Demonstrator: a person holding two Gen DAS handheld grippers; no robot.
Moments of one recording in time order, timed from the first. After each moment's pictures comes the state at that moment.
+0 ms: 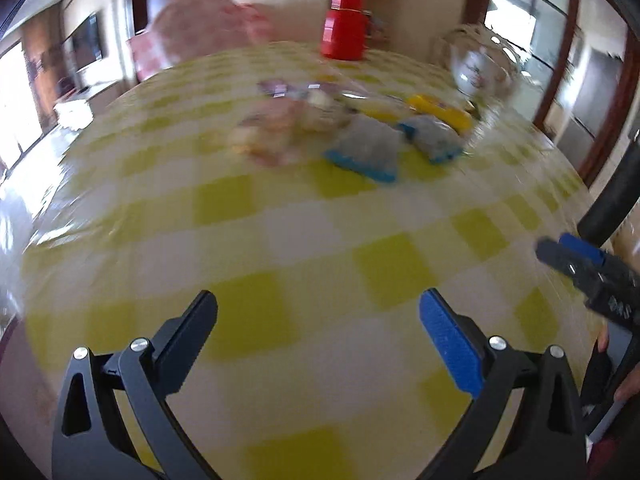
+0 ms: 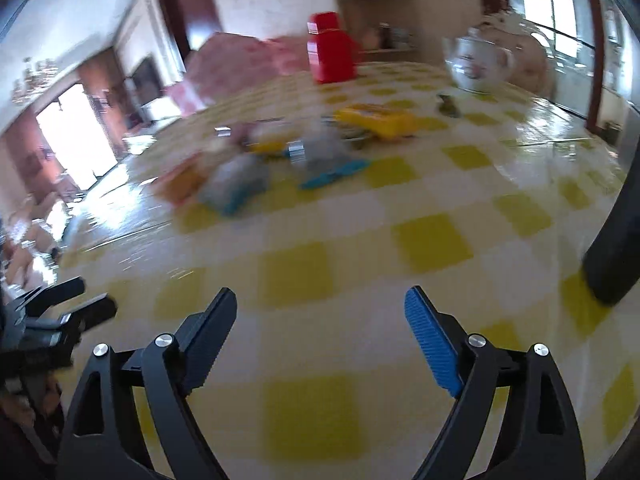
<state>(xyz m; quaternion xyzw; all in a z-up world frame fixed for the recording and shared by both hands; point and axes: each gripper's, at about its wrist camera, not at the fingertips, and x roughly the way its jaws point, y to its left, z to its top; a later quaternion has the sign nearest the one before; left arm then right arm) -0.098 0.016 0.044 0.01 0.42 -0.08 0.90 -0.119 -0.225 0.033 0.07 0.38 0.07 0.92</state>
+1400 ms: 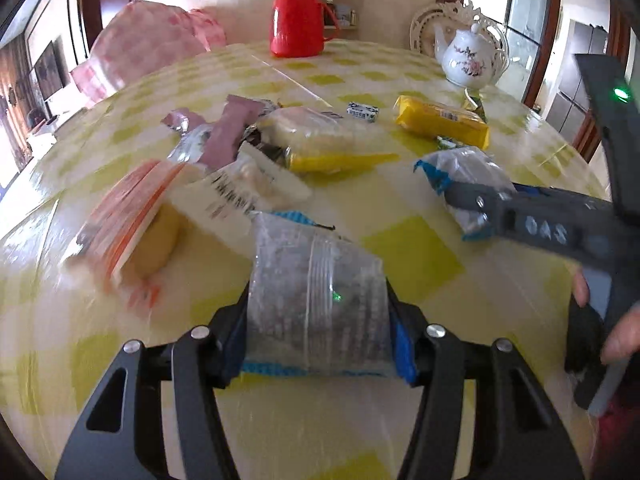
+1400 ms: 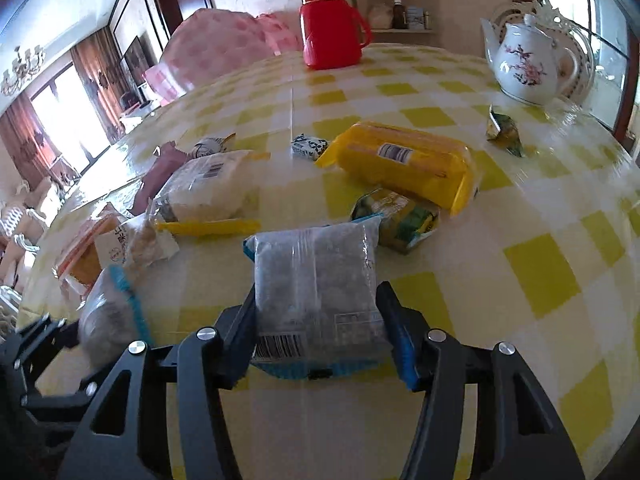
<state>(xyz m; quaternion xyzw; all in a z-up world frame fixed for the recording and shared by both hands) 0.047 -0.052 0.013 0.04 0.42 -0.12 0.90 0.073 -0.222 0.011 0.05 0.42 0.09 0.90</state>
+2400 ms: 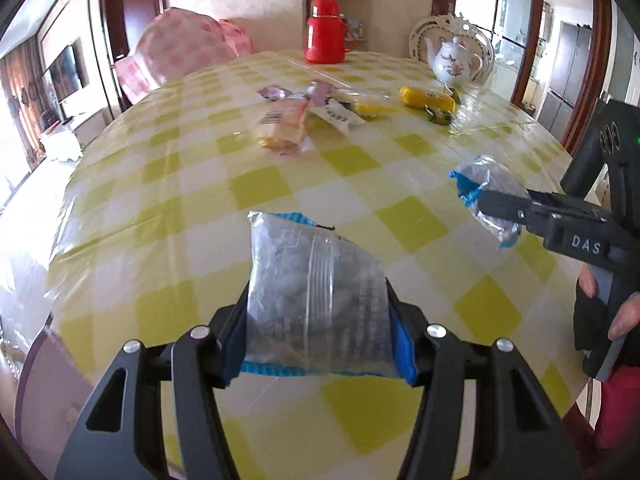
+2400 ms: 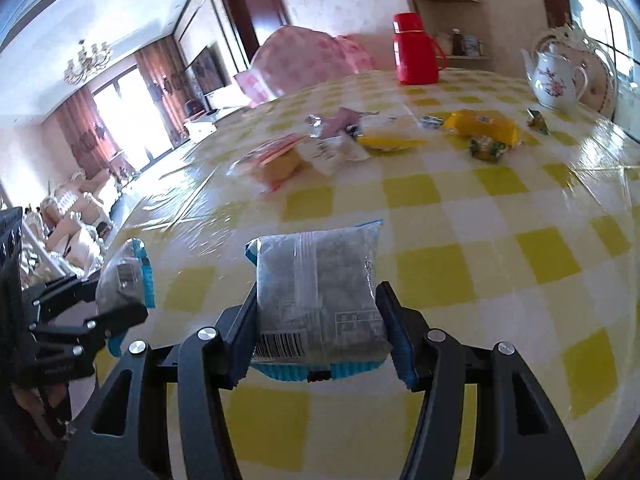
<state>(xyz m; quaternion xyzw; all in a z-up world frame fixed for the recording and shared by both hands) -0.151 0.078 0.051 0.05 0.40 -0.11 0.91 -0.136 -0.139 0.039 0.06 0.36 0.20 0.91</state>
